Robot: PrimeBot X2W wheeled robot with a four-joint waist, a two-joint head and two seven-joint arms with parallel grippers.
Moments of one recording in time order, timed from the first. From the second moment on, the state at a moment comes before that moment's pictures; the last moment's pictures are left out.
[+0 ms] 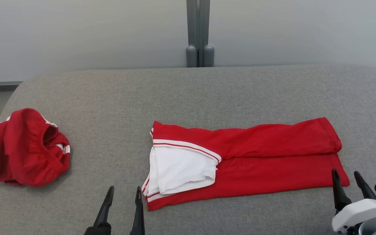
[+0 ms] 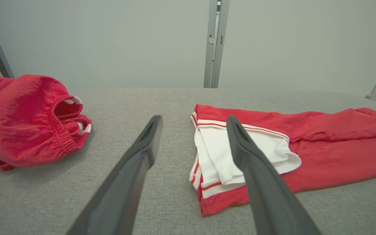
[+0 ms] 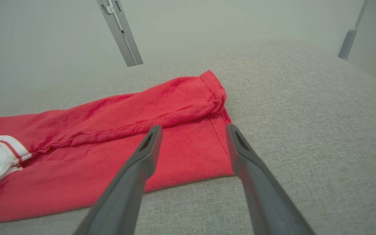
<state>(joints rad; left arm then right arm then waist) 0.19 0.07 -0.30 0.02 -0.18 0.11 -0.26 -0.04 -0.25 0.01 0.48 0.45 0.13 -0.26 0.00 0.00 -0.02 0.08</state>
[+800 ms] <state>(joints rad) 0.09 0.05 -0.36 0.02 -0.17 0.08 -0.26 -0.47 -0.39 0.07 0.95 0.59 0.13 -0.05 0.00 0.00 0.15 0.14</state>
